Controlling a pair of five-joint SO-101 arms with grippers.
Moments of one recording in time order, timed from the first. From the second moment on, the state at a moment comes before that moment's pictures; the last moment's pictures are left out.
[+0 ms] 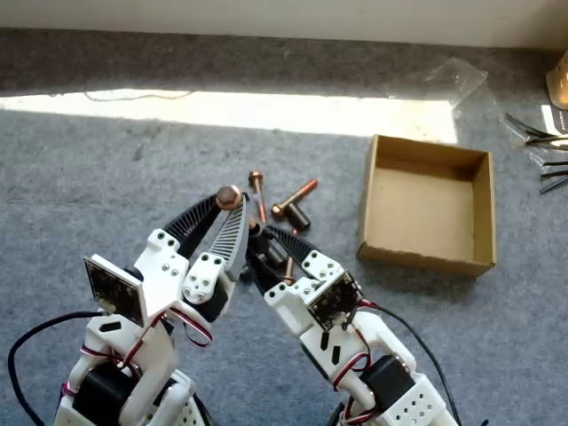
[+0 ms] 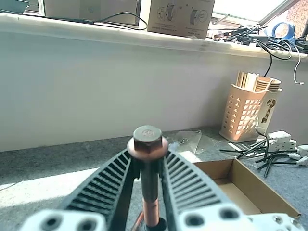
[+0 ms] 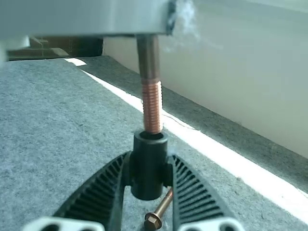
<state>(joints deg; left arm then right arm) 24.4 -104.5 71.3 37.8 12.3 -43.2 -104.4 95.7 17.6 11.7</state>
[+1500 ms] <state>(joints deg) 27.1 -103.8 69.7 40.1 10.1 -43.2 -104.4 95.7 18.8 11.7</state>
